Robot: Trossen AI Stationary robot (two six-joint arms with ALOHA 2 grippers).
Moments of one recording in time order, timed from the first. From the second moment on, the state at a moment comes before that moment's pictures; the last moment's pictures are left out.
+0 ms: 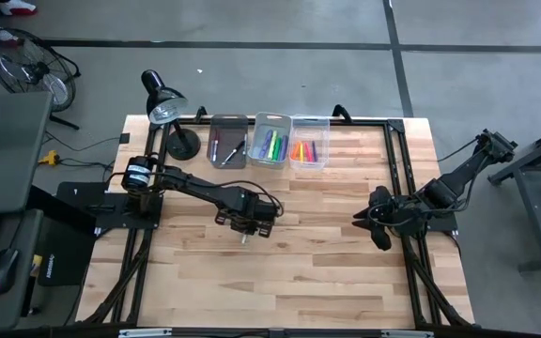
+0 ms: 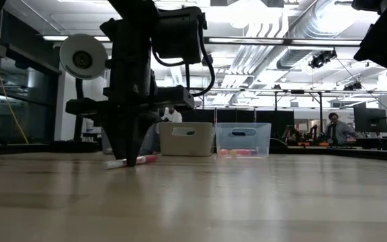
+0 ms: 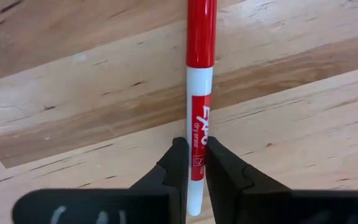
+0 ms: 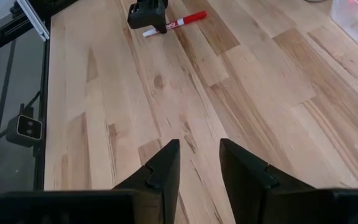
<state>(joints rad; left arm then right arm) -0.13 1.98 1.26 -0.77 0.12 -1.41 0.64 0.73 0.61 -0.67 0.49 0.94</state>
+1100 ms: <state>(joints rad) -0.03 1.78 1.48 -1.13 -0.16 -1.18 0.78 0.70 0.58 -0.72 0.62 1.03</state>
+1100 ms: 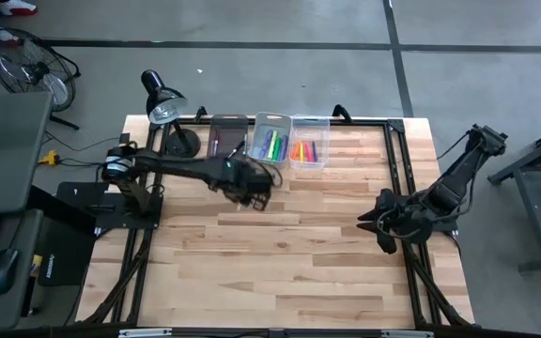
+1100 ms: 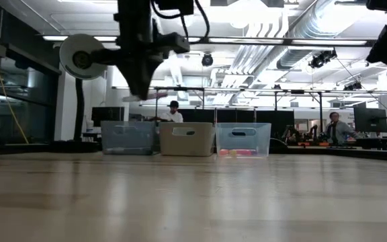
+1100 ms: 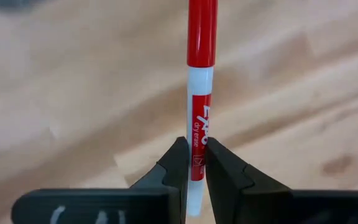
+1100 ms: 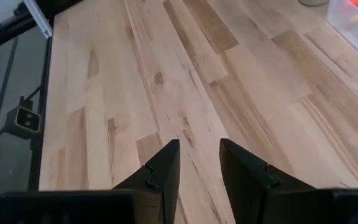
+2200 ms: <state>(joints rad) 0.56 1.76 1.48 -1.06 -0.12 -0.73 0.75 0.69 0.55 -0.68 0.73 1.10</state>
